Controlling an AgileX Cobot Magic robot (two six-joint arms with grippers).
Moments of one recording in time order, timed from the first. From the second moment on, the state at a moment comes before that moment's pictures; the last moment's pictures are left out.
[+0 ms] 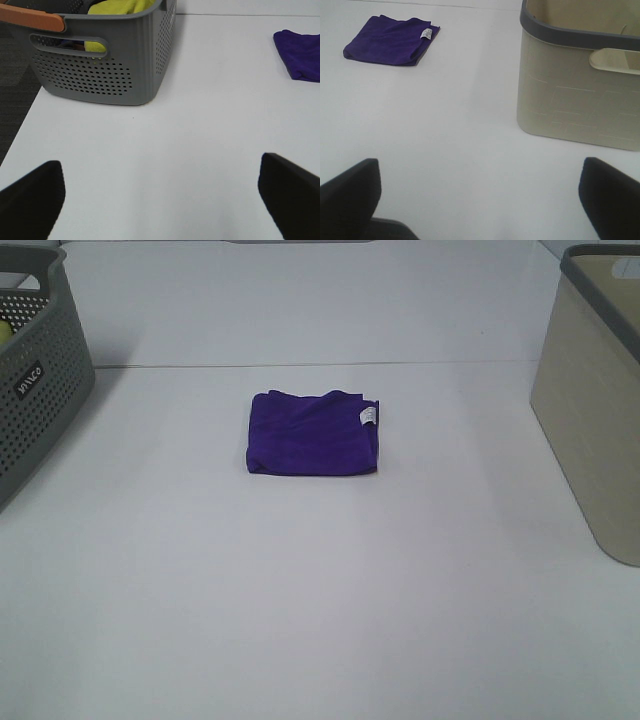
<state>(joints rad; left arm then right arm) 0.13 -0.01 -0.50 -0.06 1.05 0.01 0.03 0.00 -0.50 0.06 1.06 -0.09</state>
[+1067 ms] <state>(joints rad) 0.13 -0.01 -0.50 -0.06 1.05 0.01 0.03 0.00 -0.50 0.06 1.06 -0.09</state>
